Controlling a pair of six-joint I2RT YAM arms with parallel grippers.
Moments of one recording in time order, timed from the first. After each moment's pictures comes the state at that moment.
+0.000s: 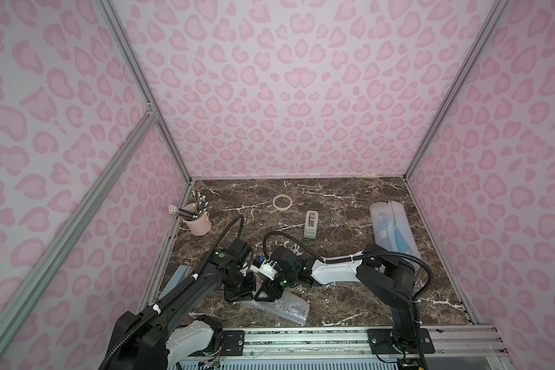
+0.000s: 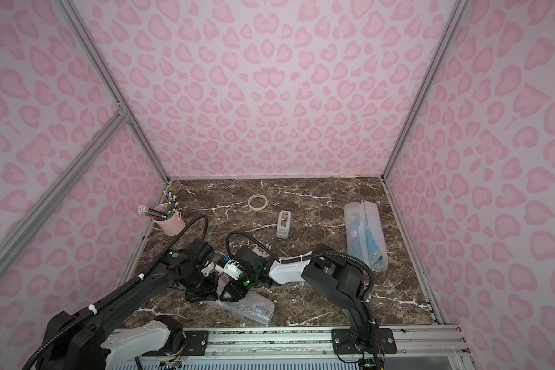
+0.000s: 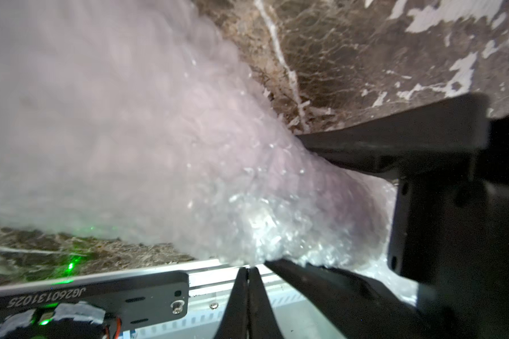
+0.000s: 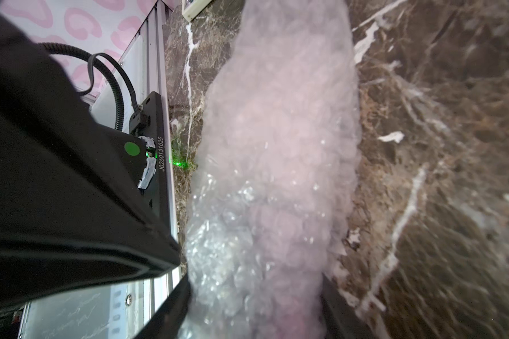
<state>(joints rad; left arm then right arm) -0.46 1.12 0.72 -1.11 0.32 -0.64 1.07 2.01 1.10 0.08 -0.56 0.28</state>
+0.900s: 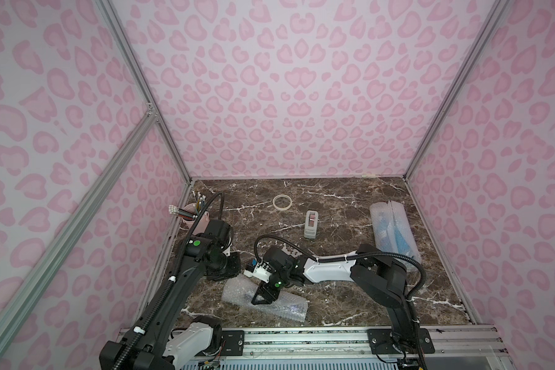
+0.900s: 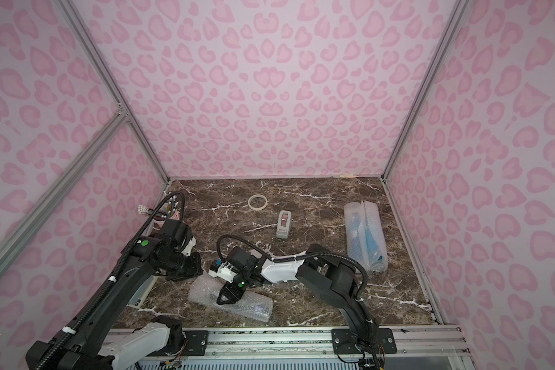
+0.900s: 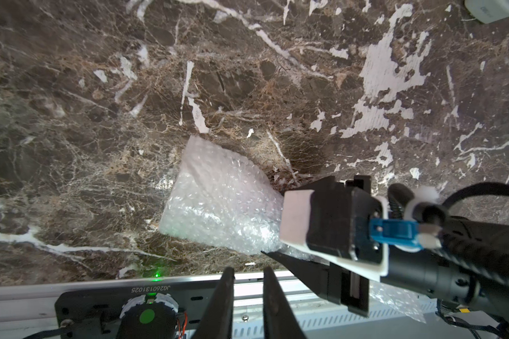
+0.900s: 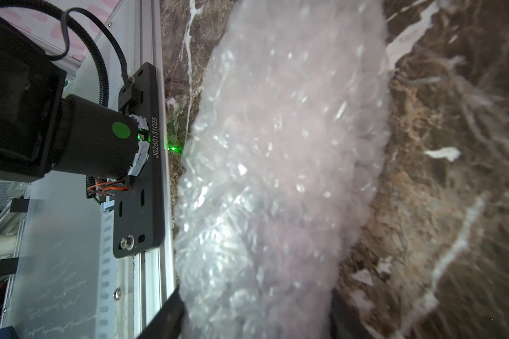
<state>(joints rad) -0.24 1.08 0.98 -1.27 0.17 -0.41 1.10 2.07 1.22 -0.09 -0.56 0.17</state>
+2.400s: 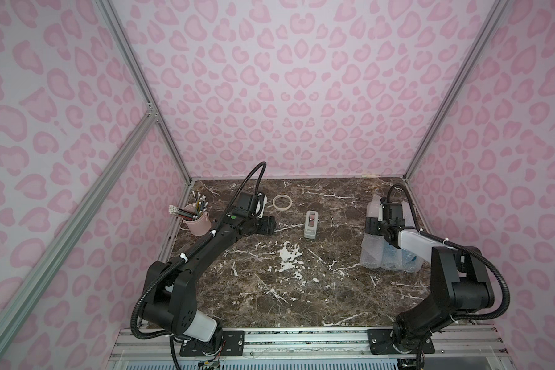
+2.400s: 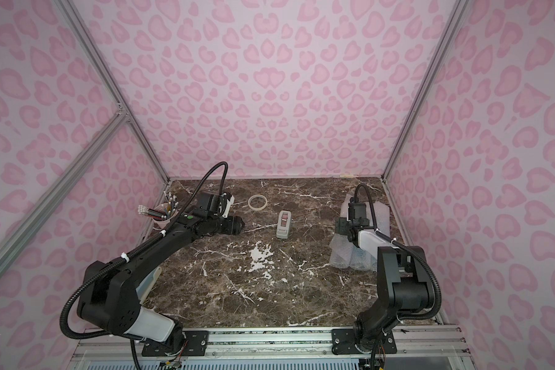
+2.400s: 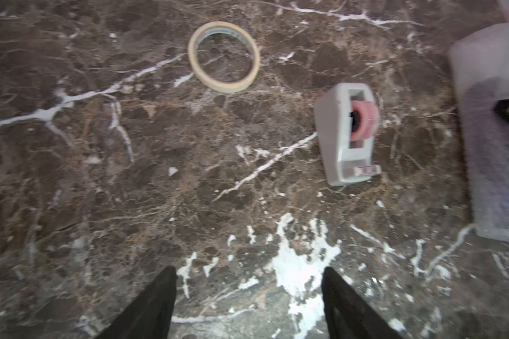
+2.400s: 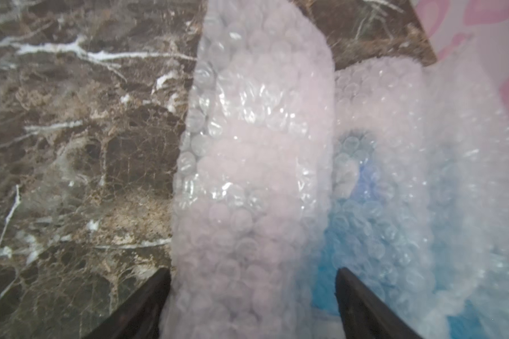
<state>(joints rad) -0.37 1.51 1.11 -0.49 0.10 -0.18 0.01 1.61 0.84 -0.04 0.15 0.09</state>
